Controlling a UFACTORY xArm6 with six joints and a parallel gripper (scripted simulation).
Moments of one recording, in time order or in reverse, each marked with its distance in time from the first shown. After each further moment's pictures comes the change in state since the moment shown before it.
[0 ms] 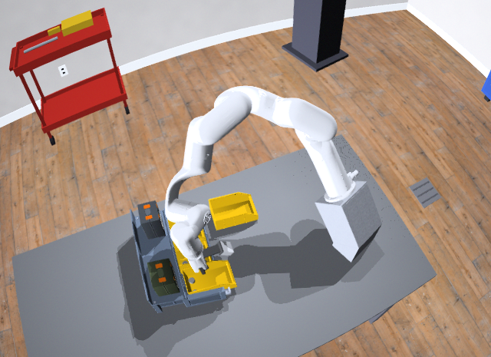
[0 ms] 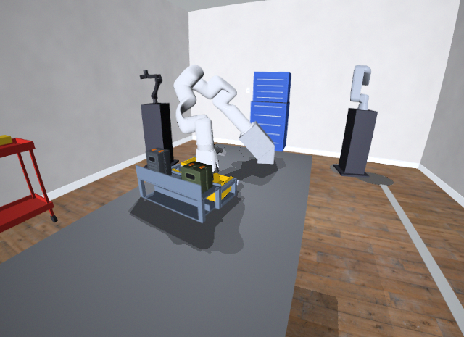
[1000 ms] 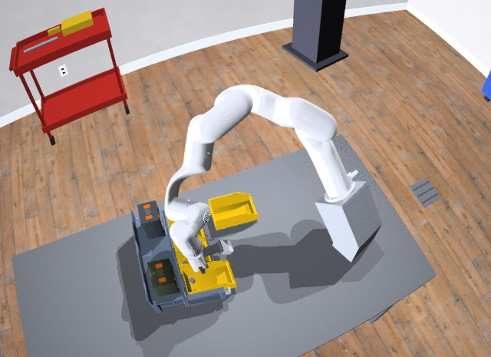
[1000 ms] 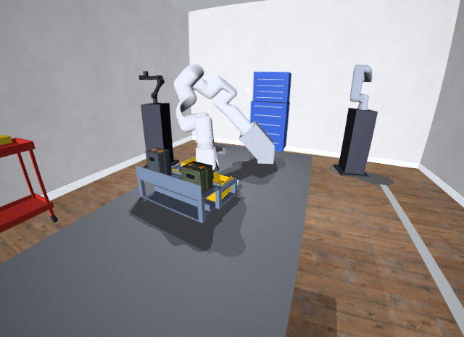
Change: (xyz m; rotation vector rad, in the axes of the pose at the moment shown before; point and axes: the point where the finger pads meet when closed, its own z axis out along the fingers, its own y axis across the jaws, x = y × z) arm 0.001 0.000 -0.008 0.000 0.000 0.000
